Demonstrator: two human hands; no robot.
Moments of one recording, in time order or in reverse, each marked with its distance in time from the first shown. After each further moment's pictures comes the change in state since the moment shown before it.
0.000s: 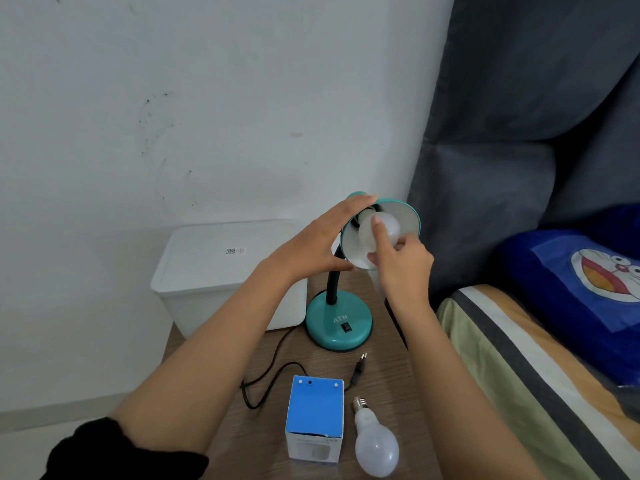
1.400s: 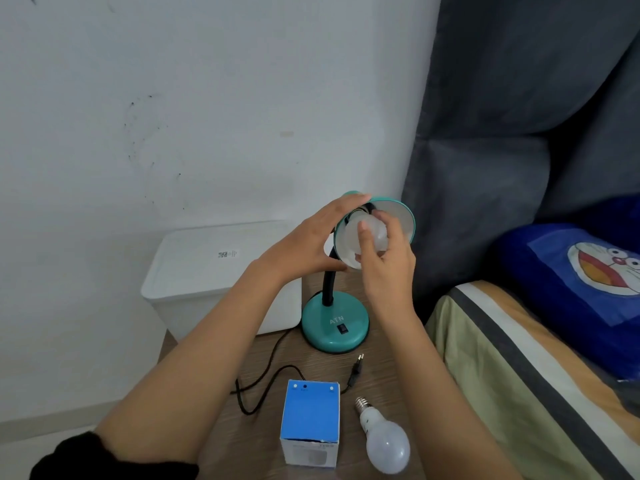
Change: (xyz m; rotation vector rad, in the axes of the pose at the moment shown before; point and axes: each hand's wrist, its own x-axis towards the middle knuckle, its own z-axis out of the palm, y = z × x) left_hand 0.003 0.000 0.000 0.007 0.005 0.011; right_hand -0.014 0.000 0.008 0.060 -0.034 -0.218
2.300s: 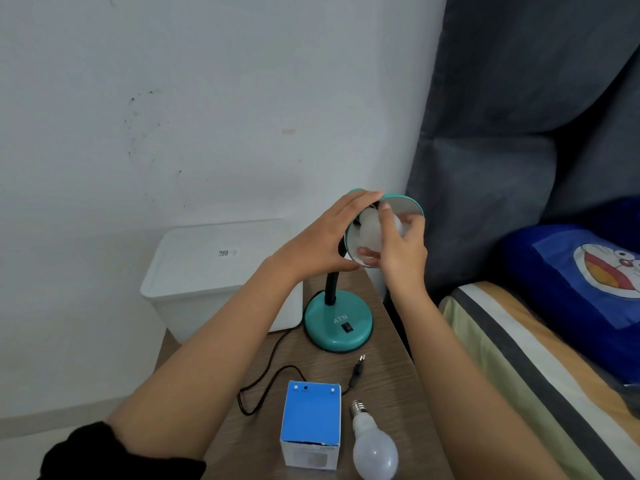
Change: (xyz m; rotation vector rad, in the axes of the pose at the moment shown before) left_hand 0.012 0.007 0.008 0.110 0.023 0.099; right_hand 0.025 -0.009 -0.008 0.204 0.028 0.367
